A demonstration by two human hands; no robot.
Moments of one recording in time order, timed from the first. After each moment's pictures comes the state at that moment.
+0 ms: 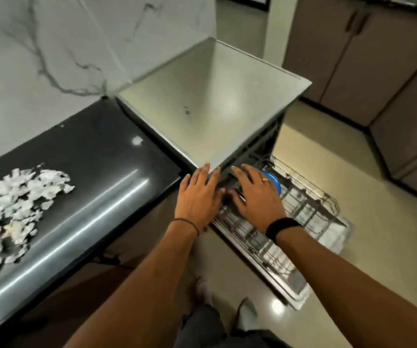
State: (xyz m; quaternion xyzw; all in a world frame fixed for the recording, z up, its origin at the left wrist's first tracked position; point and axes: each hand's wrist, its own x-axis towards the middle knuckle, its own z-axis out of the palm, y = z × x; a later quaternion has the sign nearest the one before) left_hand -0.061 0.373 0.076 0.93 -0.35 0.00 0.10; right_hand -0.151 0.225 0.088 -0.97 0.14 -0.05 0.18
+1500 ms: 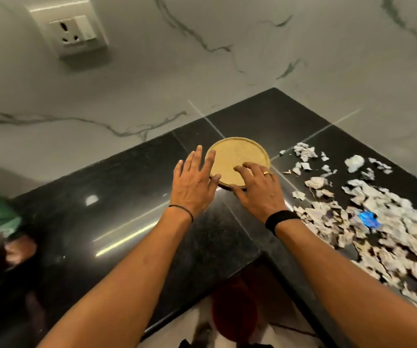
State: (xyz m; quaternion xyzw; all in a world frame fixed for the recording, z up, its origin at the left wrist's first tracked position) left_hand -0.190 1.017 0.127 0.86 0.50 0.13 0.00; right_hand -0.016 0.947 0.128 -0.74 -0.66 0.01 0.15
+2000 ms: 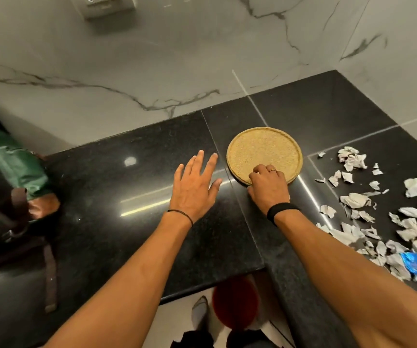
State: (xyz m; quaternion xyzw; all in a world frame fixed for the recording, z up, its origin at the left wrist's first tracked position) left_hand -0.196 1.014 0.090 0.79 0.60 0.08 0.00; right_hand 0.010 1.023 0.060 -0.68 -0.73 0.05 0.01
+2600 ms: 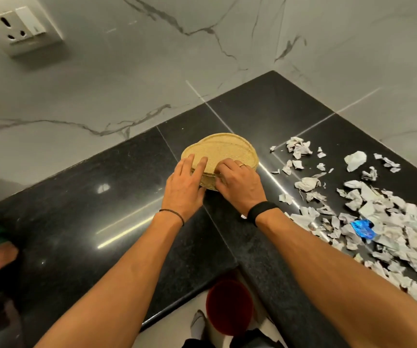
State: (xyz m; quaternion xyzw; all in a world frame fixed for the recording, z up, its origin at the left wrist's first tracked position) left_hand -0.131 1.031 0.105 0.85 0.52 0.06 0.06; right_hand 0.038 1.000 0.088 -0.63 -0.73 -0.01 0.26
